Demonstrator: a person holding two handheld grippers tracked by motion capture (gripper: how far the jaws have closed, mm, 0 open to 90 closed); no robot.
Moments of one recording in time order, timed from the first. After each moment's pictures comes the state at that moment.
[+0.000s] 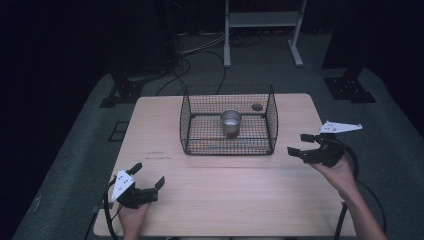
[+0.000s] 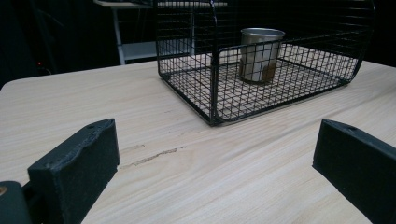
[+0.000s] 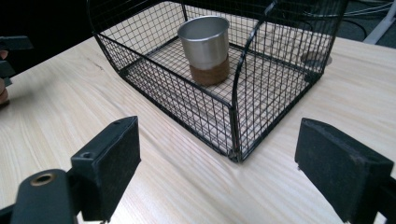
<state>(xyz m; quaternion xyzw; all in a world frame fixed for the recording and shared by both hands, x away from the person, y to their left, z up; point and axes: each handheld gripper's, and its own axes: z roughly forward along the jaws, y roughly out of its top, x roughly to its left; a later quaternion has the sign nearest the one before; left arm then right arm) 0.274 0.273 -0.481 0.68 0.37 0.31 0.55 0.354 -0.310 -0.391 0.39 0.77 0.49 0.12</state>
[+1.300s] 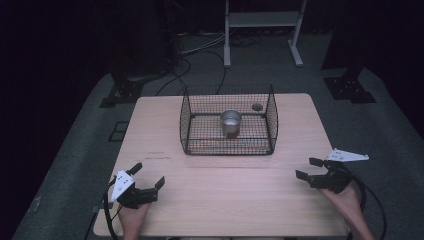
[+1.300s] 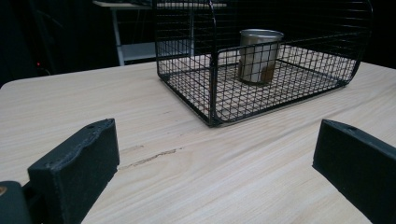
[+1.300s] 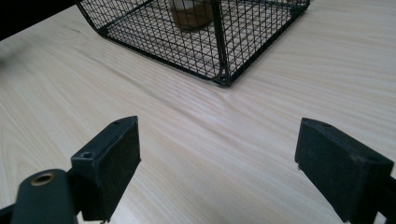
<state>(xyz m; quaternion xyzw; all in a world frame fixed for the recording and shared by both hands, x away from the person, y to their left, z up) 0.274 0.273 -0.480 0.68 0.37 0.31 0.55 0.310 -0.336 -0.457 0.42 0.76 0.48 0.13</state>
